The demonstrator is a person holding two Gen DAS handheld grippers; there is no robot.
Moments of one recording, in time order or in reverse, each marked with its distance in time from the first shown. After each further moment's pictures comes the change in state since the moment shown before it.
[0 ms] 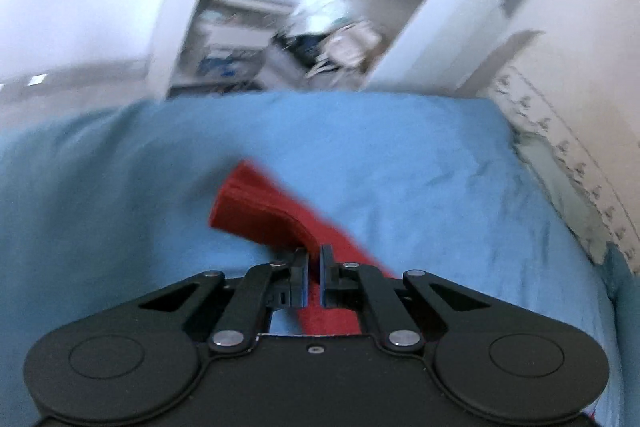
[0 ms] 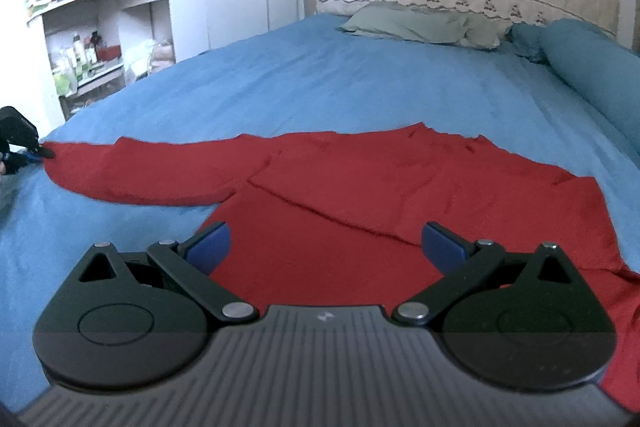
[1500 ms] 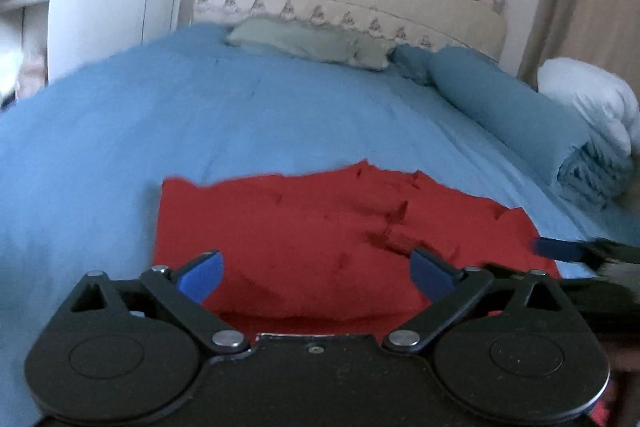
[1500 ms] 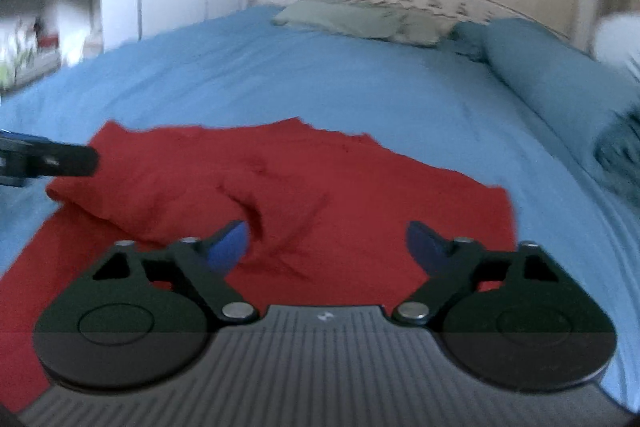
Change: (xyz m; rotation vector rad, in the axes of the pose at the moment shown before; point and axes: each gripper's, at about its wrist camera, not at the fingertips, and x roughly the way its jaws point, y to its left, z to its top) left arm -0.052 -0.246 -0.226 0.688 0.144 -0.465; right arm 0.038 -0.113 0.012 -0.064 0.033 -0.171
